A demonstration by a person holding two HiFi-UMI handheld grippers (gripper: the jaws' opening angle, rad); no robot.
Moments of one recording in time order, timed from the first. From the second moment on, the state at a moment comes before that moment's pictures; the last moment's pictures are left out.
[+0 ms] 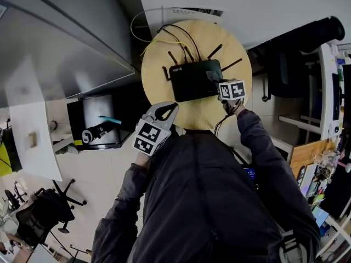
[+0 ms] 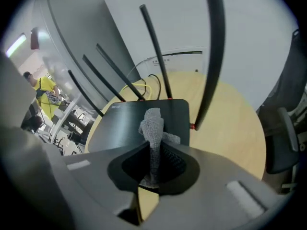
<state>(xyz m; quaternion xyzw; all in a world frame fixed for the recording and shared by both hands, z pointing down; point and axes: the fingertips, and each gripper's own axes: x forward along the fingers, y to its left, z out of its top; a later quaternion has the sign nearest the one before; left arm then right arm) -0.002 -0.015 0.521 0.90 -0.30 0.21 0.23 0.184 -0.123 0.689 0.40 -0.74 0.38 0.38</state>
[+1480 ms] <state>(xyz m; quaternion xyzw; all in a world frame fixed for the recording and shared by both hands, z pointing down) -0.015 -0.003 0.523 0.90 -0.31 0.21 0.24 0.038 -0.042 0.684 0.25 -0.81 0.37 0.39</state>
